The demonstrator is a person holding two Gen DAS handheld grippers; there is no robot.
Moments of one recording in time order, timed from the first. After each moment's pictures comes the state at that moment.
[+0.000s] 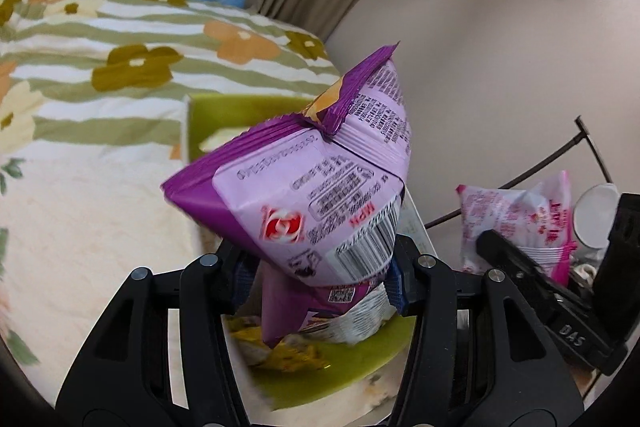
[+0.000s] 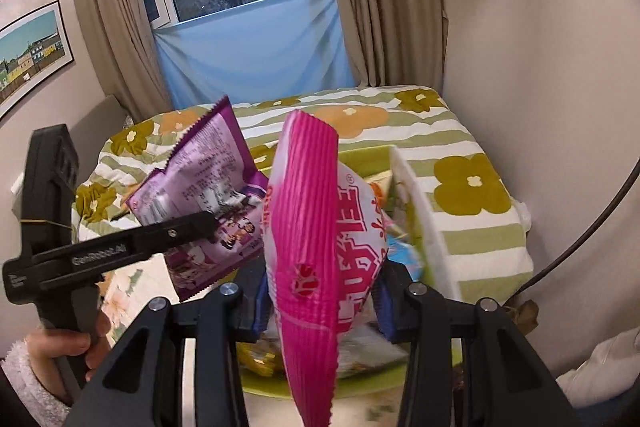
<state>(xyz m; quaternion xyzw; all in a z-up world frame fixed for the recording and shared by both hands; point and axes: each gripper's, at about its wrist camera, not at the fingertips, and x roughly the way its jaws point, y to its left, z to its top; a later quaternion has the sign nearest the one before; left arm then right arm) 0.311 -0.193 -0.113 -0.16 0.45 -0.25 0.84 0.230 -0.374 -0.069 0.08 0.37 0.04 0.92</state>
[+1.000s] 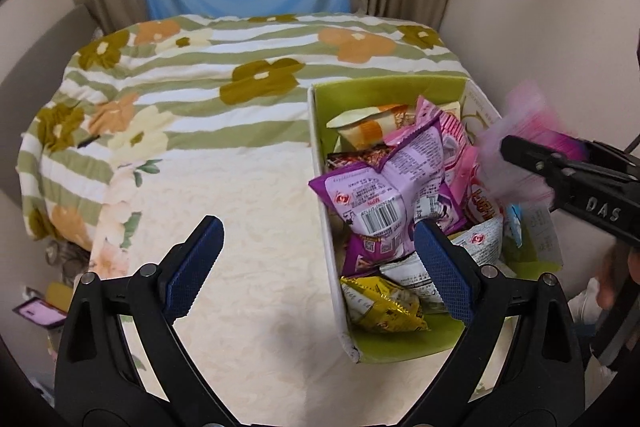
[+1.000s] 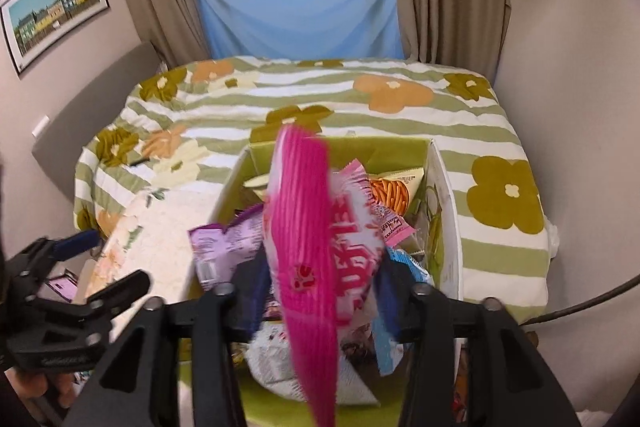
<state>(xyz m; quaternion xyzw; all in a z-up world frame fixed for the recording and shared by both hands) 0.268 -0.192 -0.098 0.01 0.46 -0.03 0.89 0.303 -0.385 -0.101 0.02 0.43 0.13 0.89</state>
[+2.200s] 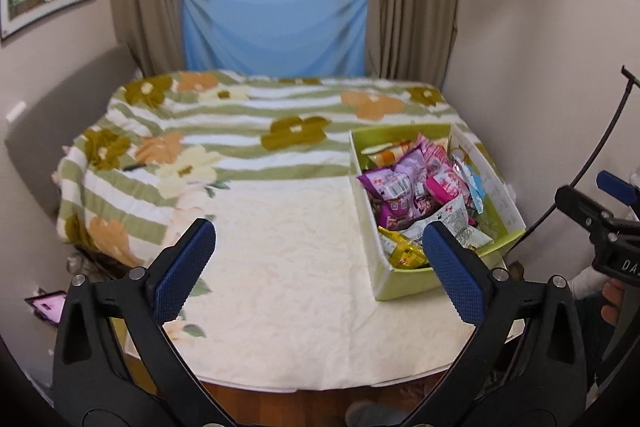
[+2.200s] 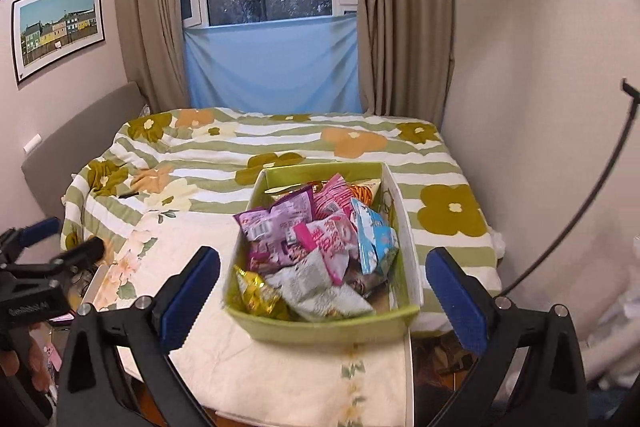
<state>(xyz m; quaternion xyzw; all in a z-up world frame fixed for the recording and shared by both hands) 0.091 -0.125 -0.002 0.01 0.33 -0.01 0.94 0.119 -0.357 -0.015 0.01 0.33 0.04 0.94</state>
